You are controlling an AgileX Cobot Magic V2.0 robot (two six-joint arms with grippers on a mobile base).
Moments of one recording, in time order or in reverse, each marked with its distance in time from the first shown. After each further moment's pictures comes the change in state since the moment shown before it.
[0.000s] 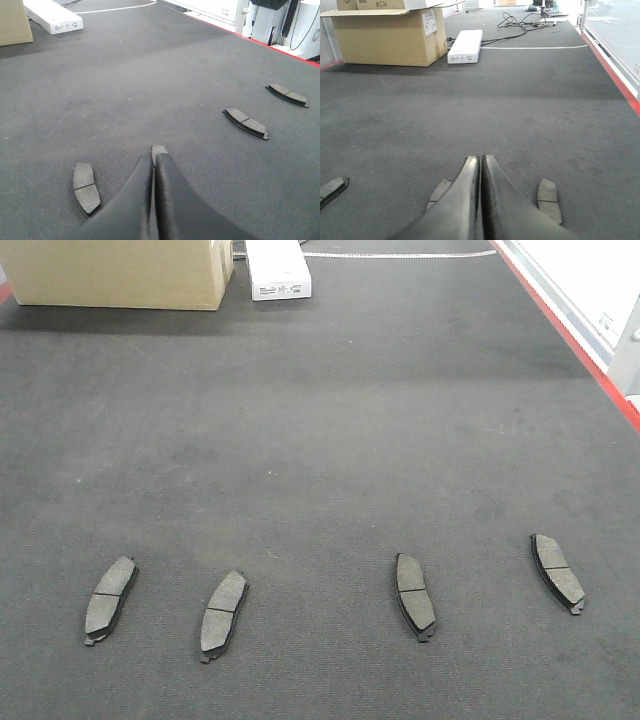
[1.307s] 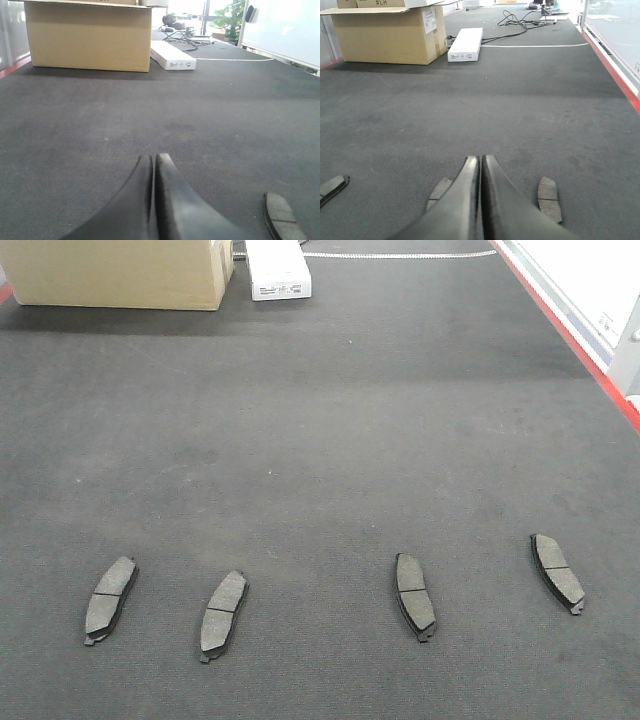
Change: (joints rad) left arm 0.407 -0.081 0.500 0.025 -0.642 -0.059; right arm 0.000 0.000 0.000 0.000 0.007 0.000
